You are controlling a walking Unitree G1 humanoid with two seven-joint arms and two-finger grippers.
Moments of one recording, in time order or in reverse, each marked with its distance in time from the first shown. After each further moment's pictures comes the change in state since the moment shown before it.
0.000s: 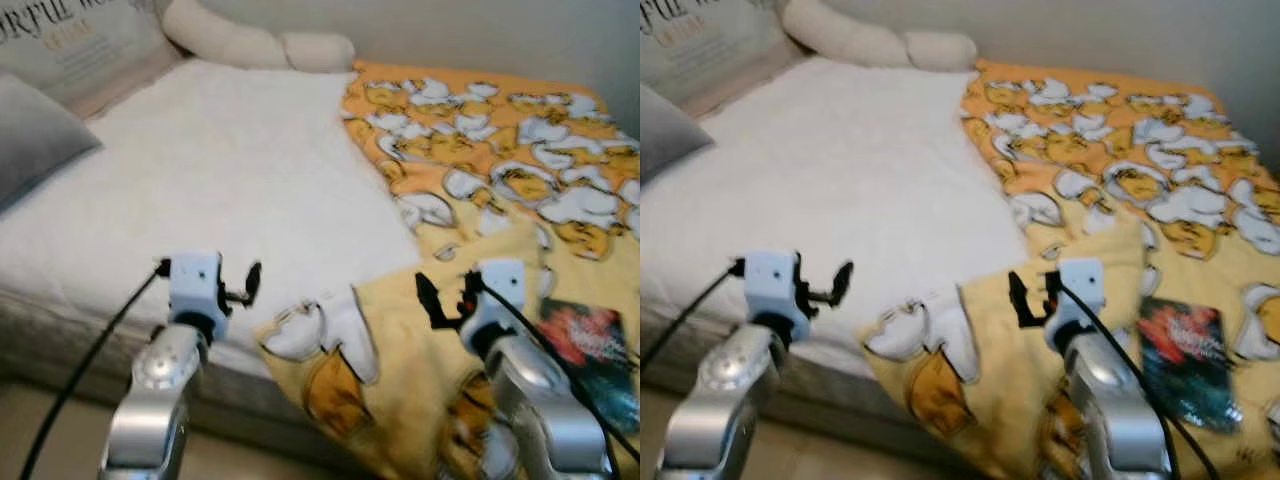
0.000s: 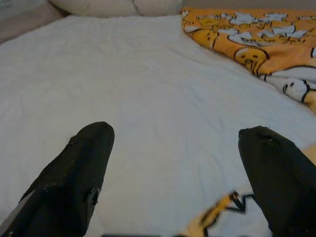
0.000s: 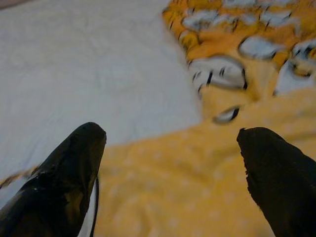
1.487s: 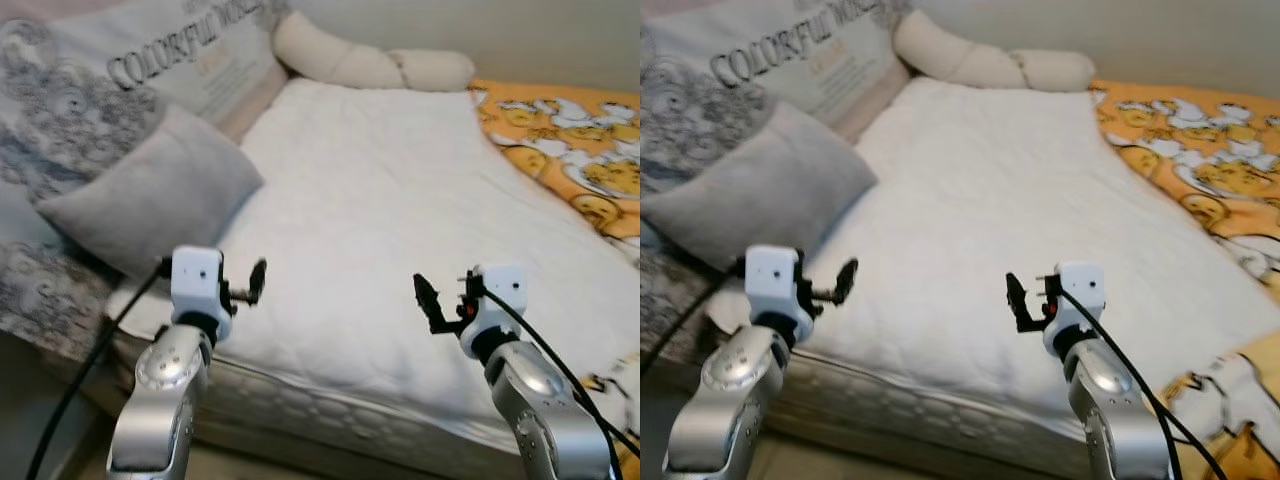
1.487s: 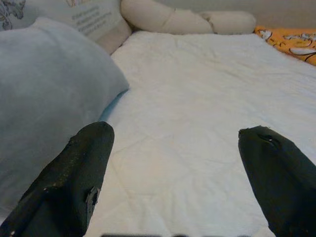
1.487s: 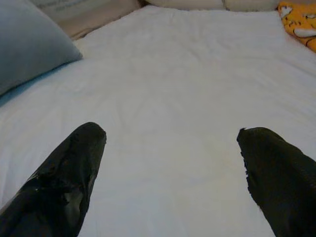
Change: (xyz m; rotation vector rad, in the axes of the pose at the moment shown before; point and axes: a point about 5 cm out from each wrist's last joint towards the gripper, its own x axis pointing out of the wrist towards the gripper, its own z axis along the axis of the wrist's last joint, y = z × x) left arm 0.001 -0.007 0.009 -0.033 -0.055 -0.027; right arm -0.007 0.001 0.002 -0.009 -0.025 0.008
